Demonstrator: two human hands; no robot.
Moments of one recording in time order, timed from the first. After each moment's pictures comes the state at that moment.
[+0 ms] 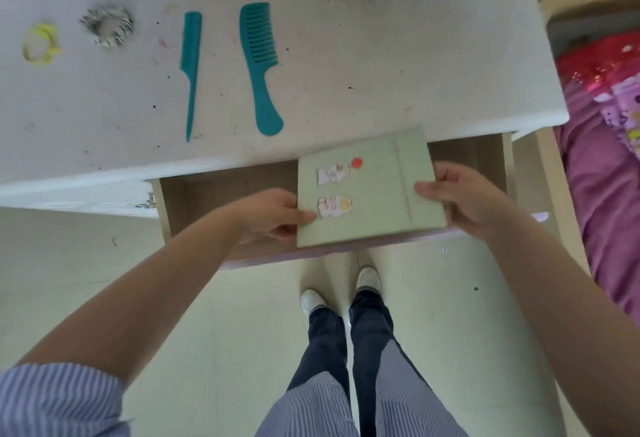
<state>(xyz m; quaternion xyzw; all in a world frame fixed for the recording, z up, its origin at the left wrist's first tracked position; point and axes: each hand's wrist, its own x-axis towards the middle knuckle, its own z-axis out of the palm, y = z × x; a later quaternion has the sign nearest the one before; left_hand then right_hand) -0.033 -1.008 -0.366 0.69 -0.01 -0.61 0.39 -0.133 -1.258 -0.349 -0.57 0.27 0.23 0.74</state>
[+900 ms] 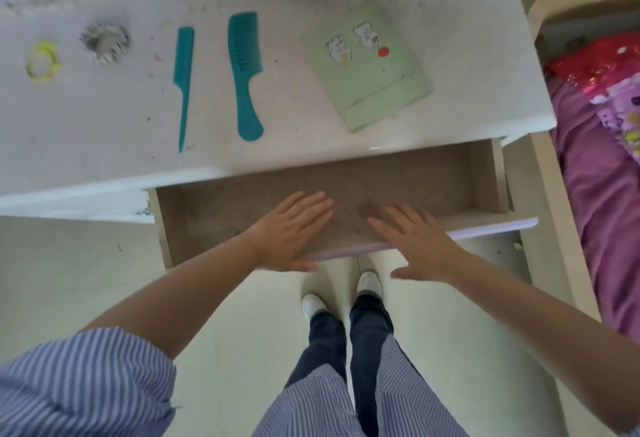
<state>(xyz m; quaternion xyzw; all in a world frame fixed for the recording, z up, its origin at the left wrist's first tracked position) -0.058 -1.015 -0.400 0.78 -0.60 -0.14 -0.12 -0.171 -1.239 -0.407 -0.94 -0.07 0.33 0.08</state>
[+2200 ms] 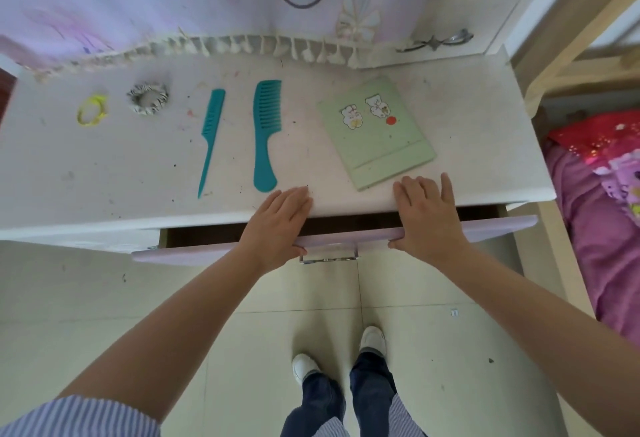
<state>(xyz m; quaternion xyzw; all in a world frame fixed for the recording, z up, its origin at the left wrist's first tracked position) -0.017 -1.037 -0.362 0.91 -0.39 -0.12 -0.08 -0.085 -1.259 -0.363 -0.99 0.01 0.08 -0.07</state>
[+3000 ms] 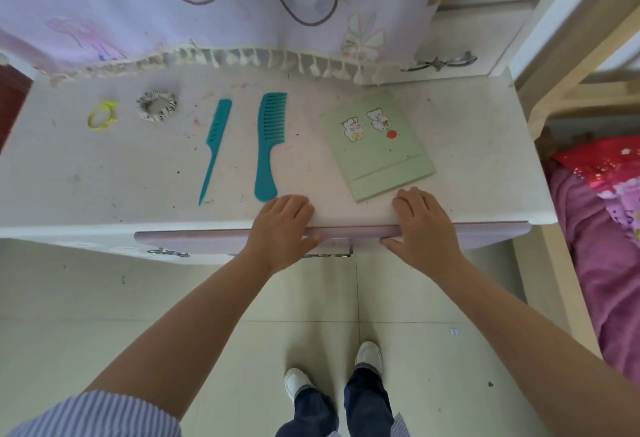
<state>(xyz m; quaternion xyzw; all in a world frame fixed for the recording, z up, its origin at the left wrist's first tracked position) -0.012 -1.052 -0.358 0.93 -0.36 -0.05 0.03 -0.077 -1.265 -0.374 -1.00 -0.01 0.01 0.09</state>
